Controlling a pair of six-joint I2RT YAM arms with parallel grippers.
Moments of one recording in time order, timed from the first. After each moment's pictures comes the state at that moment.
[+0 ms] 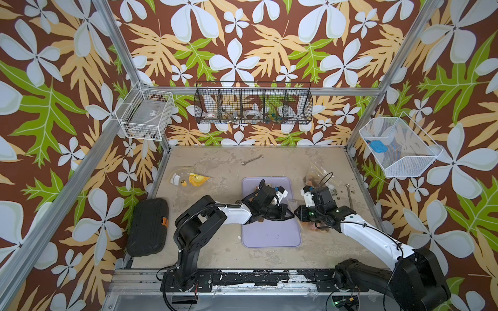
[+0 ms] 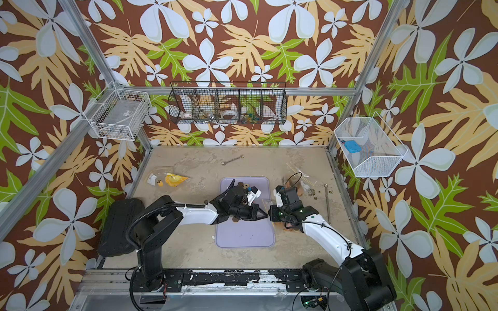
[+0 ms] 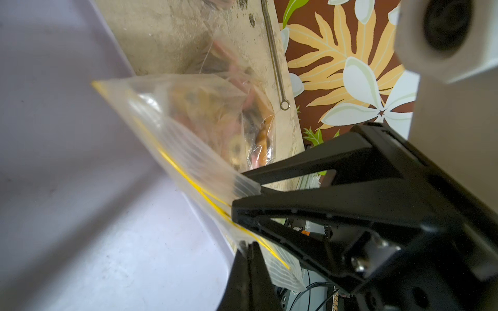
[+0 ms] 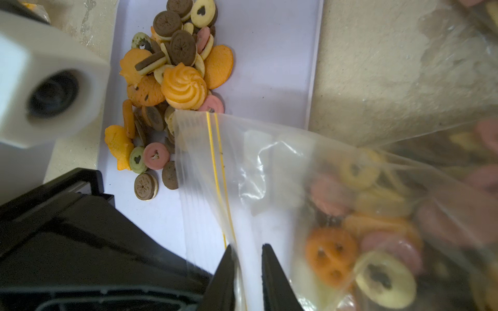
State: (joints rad) left arm -0.86 1.92 1.03 0.35 0.59 -0.88; right arm 0.37 1.18 0.63 -0.40 -0.23 0.37
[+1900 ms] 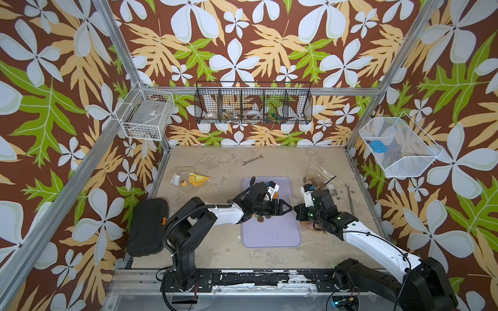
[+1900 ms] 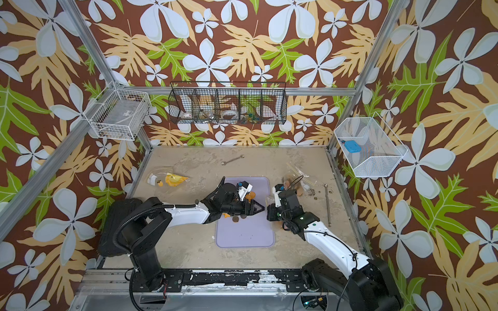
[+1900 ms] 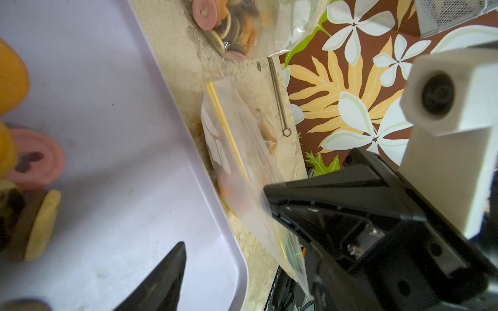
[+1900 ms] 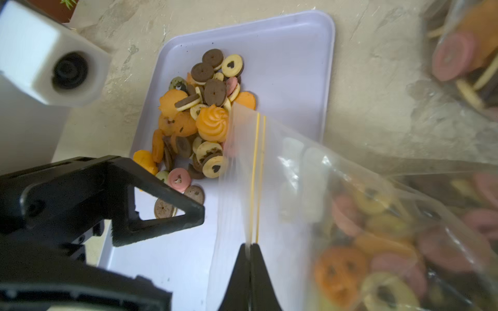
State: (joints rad) left arm -0.80 1.83 0.95 0.39 0.53 -0.88; right arm 0.43 1.09 0.57 -0.26 -0.17 0.40
